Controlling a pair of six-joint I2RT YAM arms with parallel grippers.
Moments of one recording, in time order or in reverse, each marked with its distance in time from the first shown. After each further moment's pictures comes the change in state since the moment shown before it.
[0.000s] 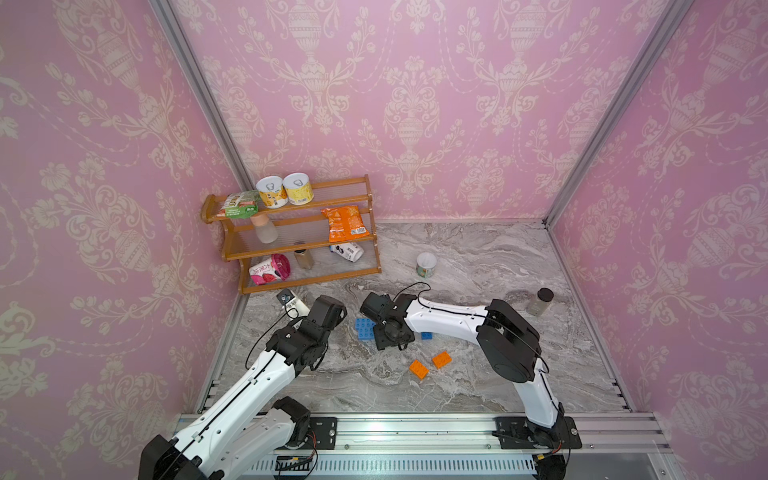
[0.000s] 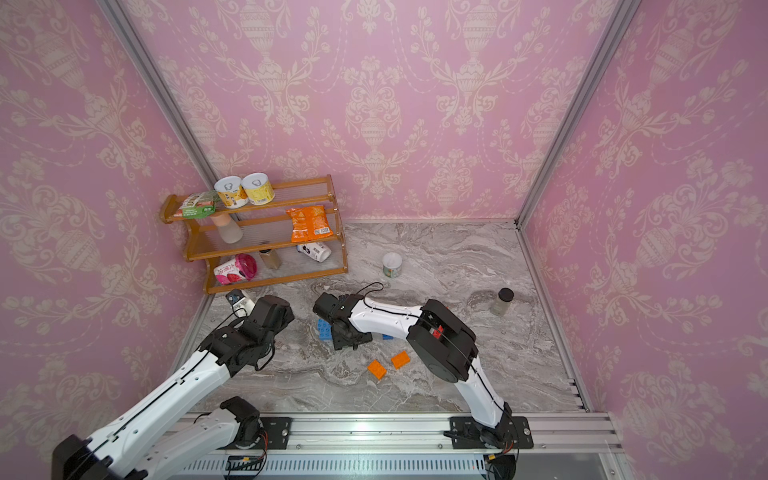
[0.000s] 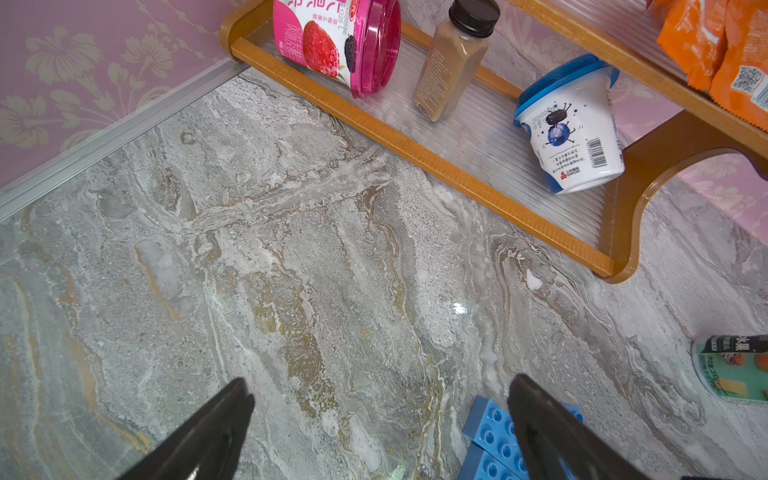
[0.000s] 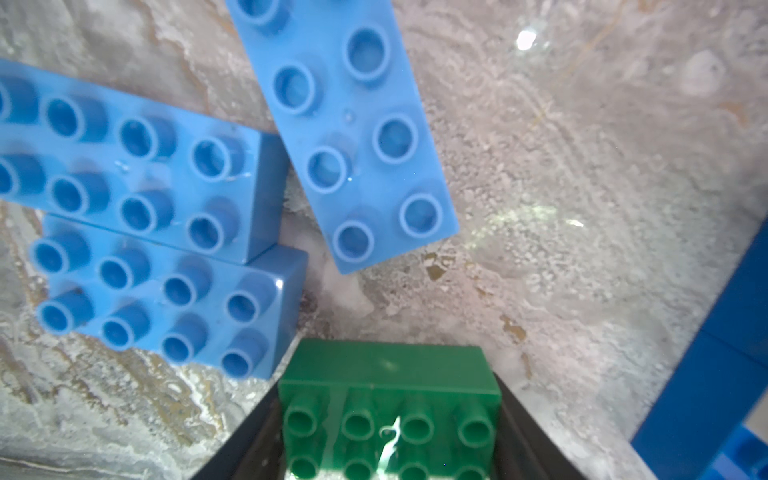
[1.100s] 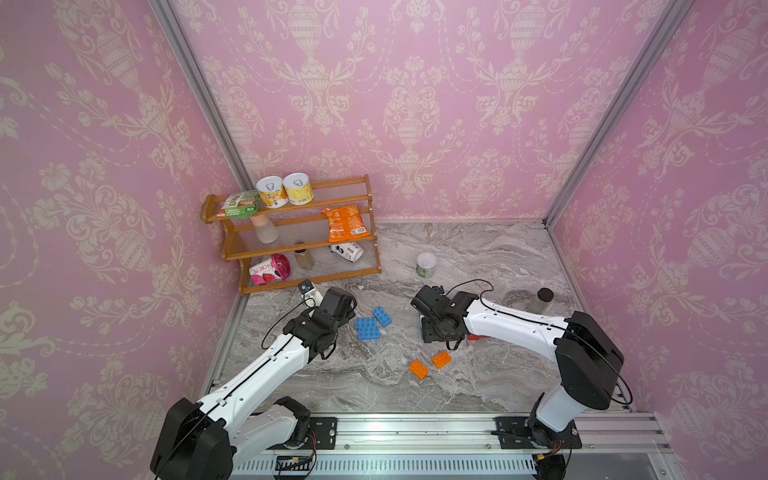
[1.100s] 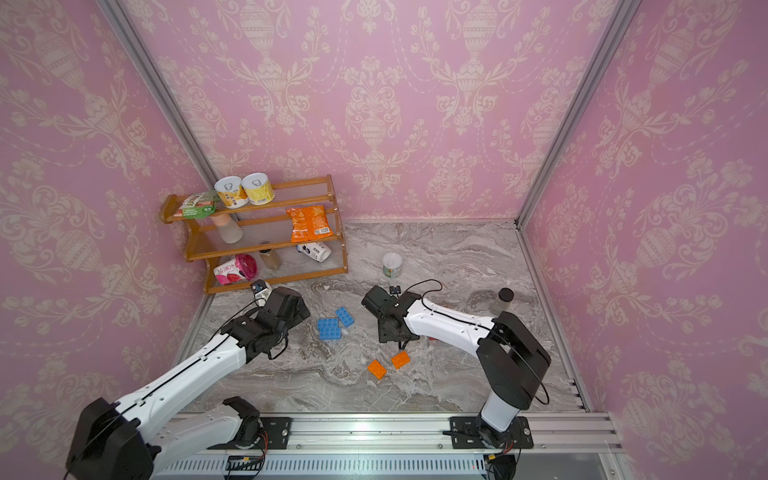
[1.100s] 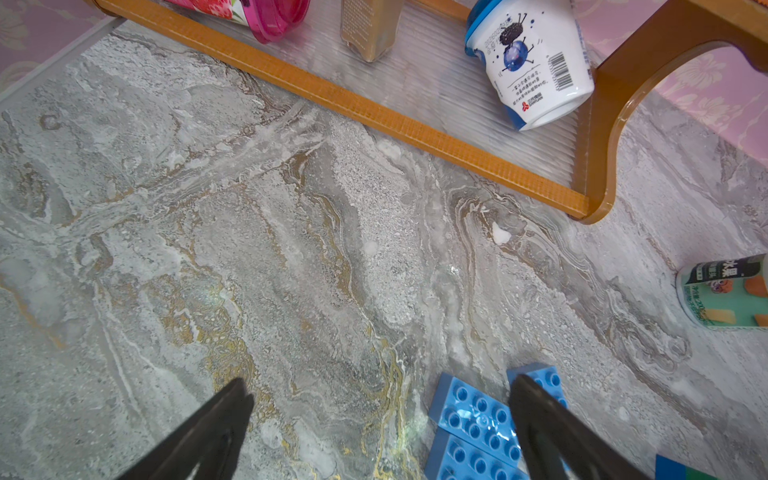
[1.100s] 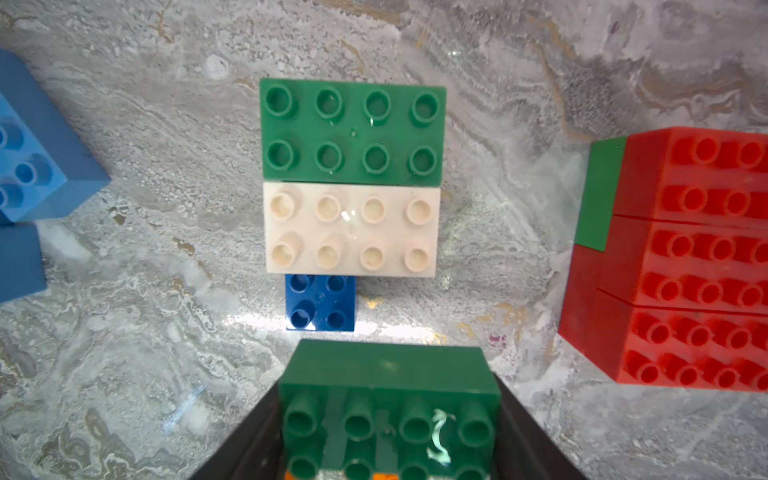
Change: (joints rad) left arm 0.001 0.177 0.014 0.165 0.143 0.121; right arm -0.157 -0.453 -0.440 0.016 0.123 0.028
